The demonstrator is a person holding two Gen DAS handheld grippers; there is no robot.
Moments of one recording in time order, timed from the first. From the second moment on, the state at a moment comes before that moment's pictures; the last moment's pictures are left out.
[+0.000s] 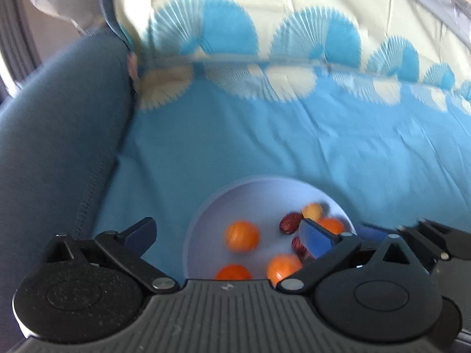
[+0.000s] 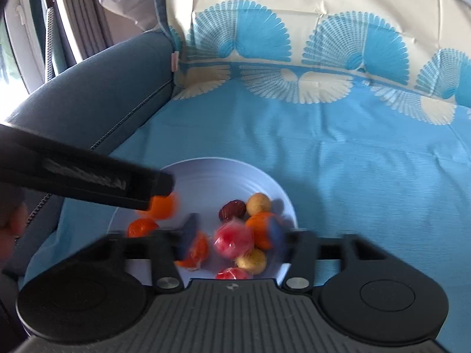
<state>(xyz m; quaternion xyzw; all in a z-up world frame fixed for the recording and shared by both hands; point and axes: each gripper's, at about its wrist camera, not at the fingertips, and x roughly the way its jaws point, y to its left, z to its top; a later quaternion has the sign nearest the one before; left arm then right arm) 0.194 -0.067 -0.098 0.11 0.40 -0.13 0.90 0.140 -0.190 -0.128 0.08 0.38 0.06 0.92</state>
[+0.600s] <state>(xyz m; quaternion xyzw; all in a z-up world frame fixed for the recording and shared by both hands) 0.069 -0.025 -0.052 0.10 0.45 -0.10 0.88 0.010 -0.162 -0.052 0.06 0.38 -0.01 0.92</state>
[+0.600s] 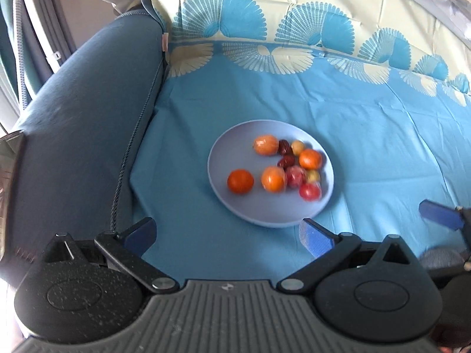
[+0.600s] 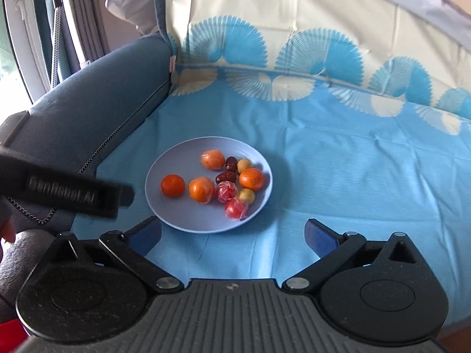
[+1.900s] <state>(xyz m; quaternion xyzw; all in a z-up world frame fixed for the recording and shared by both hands) 0.023 -0.006 -0.041 0.09 0.44 -0.07 0.89 -0.045 -0.151 -0.022 0.03 0.37 -0.05 0.93</state>
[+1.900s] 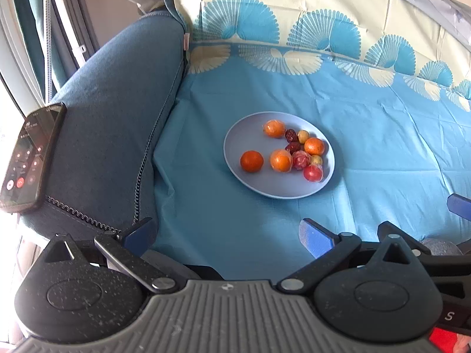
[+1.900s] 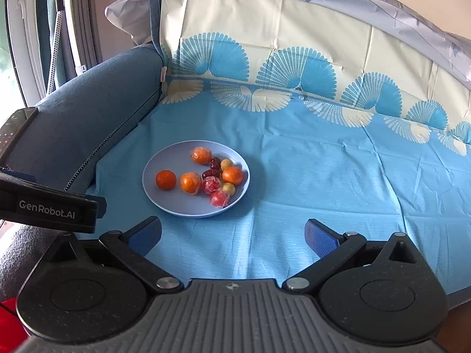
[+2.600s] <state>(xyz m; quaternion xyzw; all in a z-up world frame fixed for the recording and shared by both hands) 0.025 -0.006 -0.046 0.10 0.45 -0.06 0.89 -0.042 -0.153 -0.026 0.03 0.37 -0.05 0.93</state>
